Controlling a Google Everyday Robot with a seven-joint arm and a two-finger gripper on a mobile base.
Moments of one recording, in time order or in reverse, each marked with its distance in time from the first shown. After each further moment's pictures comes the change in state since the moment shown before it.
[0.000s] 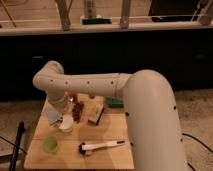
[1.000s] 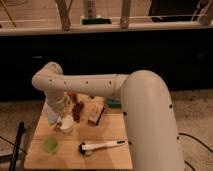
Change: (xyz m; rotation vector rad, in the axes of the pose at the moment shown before) arm -0.014 0.003 0.008 -0.034 -0.059 -0.043
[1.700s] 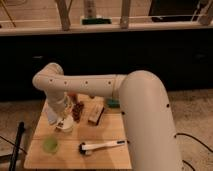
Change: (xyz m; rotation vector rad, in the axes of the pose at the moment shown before) arm -0.001 0.004 0.006 -0.022 -0.025 0.006
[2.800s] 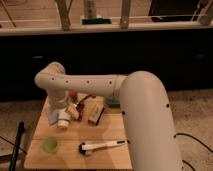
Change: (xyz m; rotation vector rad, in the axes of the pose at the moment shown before) arm 0.005 0.003 0.002 -0.002 -0.021 -0.020
